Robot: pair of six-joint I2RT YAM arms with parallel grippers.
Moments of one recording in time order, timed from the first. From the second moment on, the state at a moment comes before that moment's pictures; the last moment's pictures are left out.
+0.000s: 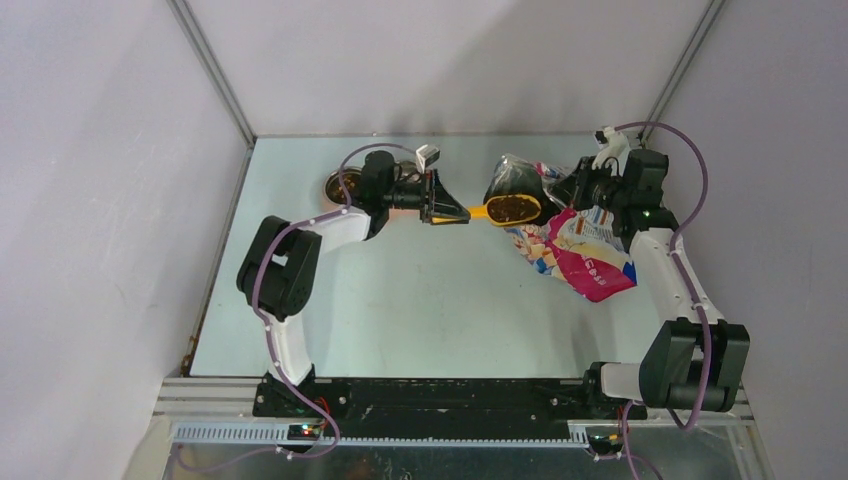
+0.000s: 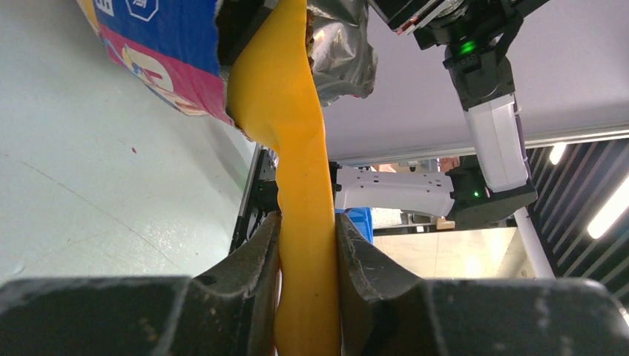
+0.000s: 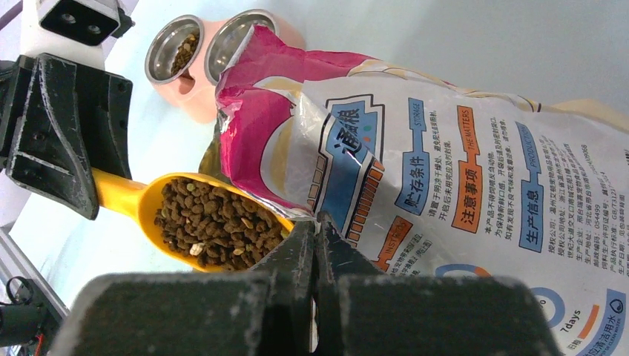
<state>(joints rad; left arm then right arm) -0.45 1.90 1.19 0.54 1.15 -1.18 -0.07 1.32 1.02 -0.14 -0.67 0.17</state>
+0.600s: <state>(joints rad) -0.44 1.96 1.17 1.01 1.16 -1.58 -0.08 1.32 1.02 -0.13 -0.68 0.18</state>
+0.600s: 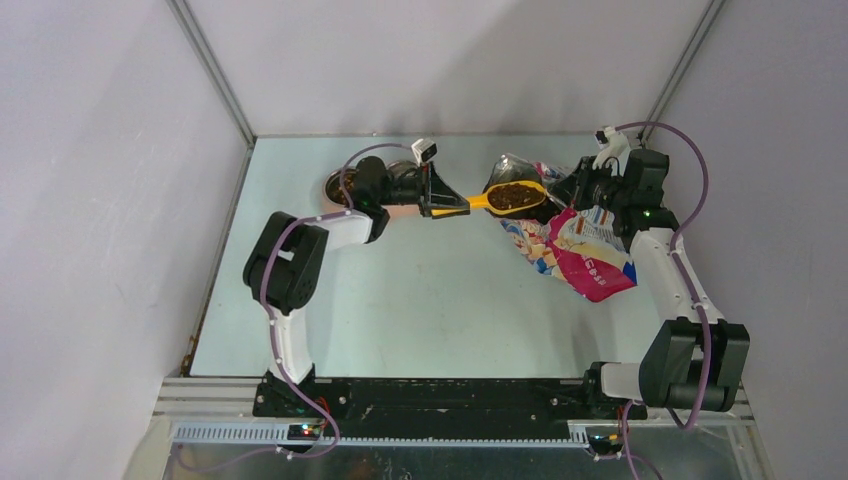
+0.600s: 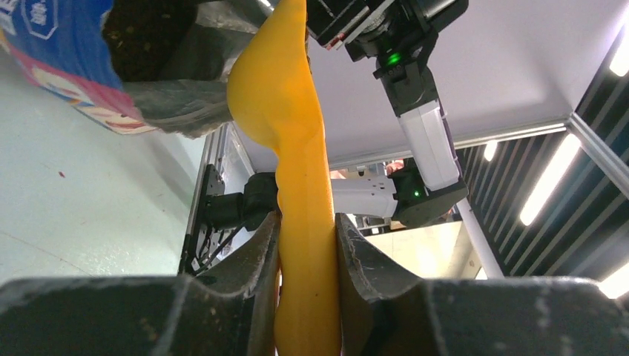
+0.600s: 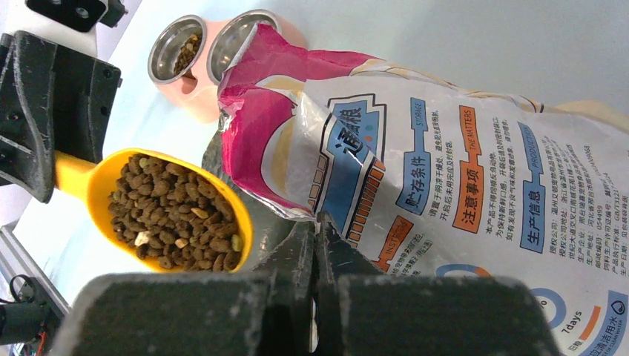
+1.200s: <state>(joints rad) -0.36 1.88 1.12 0.85 1.15 -1.46 -0.09 1.32 1.02 -0.13 -0.67 0.18</state>
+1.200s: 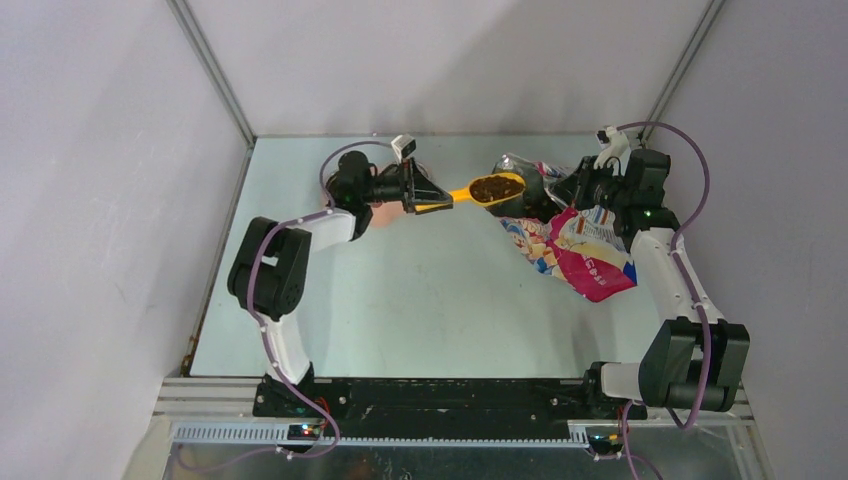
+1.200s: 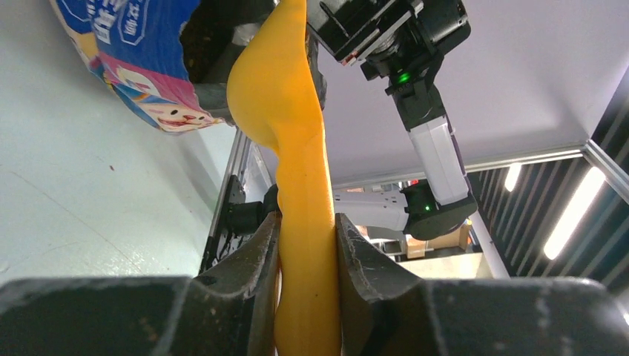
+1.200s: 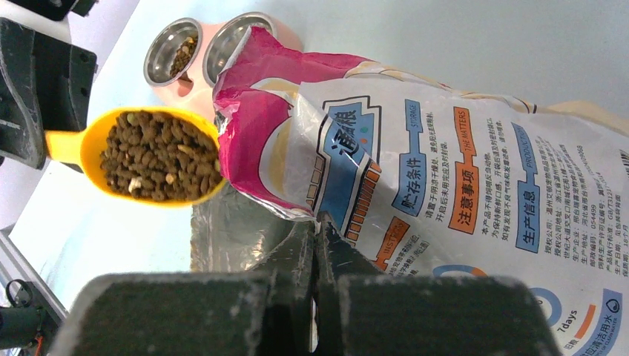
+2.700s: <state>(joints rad) 0.01 1.87 1.04 0.86 1.15 -1.39 -0.09 1.32 1.02 -0.13 -0.67 0.18</state>
